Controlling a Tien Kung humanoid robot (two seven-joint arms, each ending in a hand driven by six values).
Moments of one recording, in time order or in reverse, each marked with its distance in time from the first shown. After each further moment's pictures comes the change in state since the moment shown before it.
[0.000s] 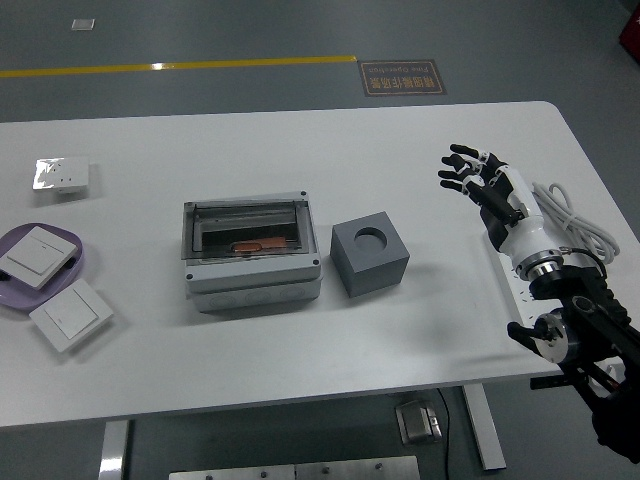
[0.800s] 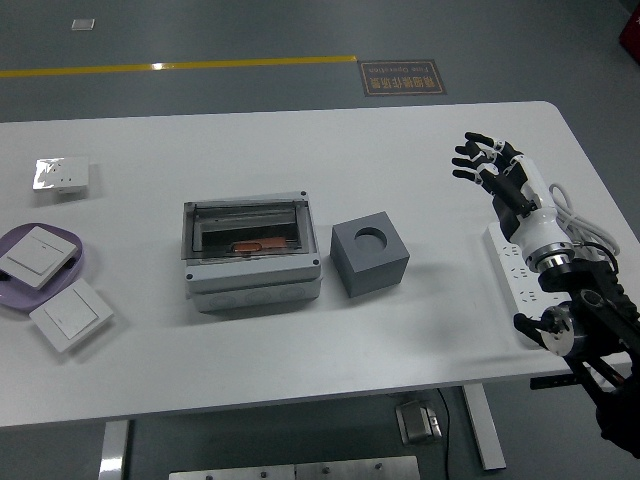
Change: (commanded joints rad) left arm 0.001 0.005 -0.007 -0.001 0.004 0.000 0.000; right arm 0.002 -0.002 0.037 0.010 -0.007 -0.017 0.005
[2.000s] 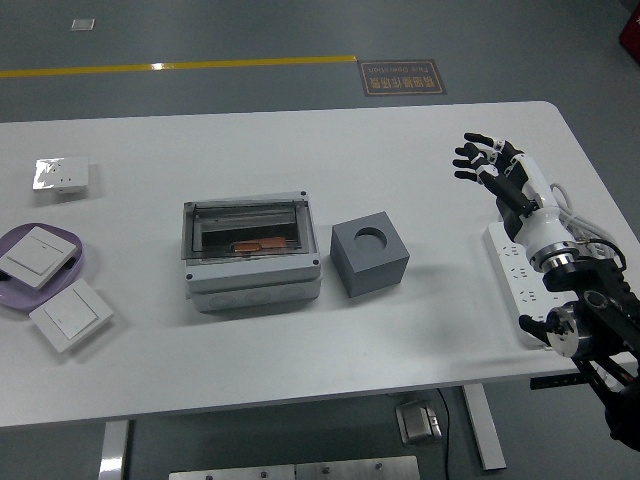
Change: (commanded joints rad) left arm -0.009 0.015 -0.004 -0.003 0.010 0.001 0.002; right arm -0.003 -0.029 -0.006 0.017 -0.015 -0.013 -0.010
